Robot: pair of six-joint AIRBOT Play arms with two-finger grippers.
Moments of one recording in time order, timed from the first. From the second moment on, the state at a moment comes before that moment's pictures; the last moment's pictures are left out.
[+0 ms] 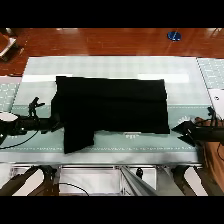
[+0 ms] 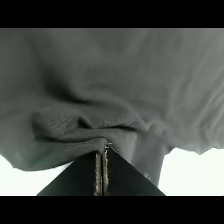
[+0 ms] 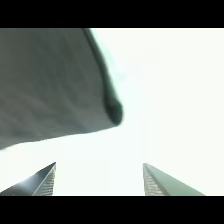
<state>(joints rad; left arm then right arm) 0.30 -1.04 0.46 0.78 -1.05 -1.23 -0.61 -0.86 0.44 -1.00 1.34 1.39</state>
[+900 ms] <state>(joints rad) 0.30 -1.04 0.52 0.75 -1.07 -1.23 -0.43 -1.24 0.54 -0.82 1.12 1.30</state>
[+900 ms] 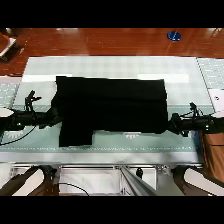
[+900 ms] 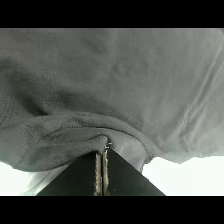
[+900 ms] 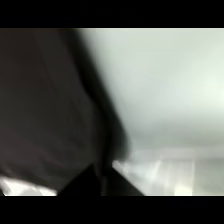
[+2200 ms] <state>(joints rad) 0.20 -1.90 1.63 0.80 -1.20 -1.46 -0.30 -1.73 1.34 -0.79 1.08 1.38</state>
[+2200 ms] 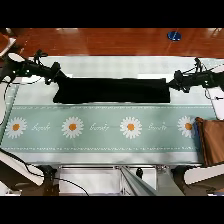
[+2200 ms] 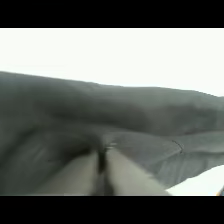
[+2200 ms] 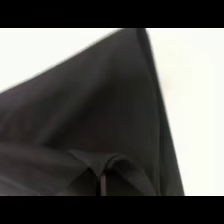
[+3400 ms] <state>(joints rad) 0.09 -1.36 1.09 0.58 -1.02 -1.17 -0.27 -1.78 1.28 -0.79 1.10 1.35</state>
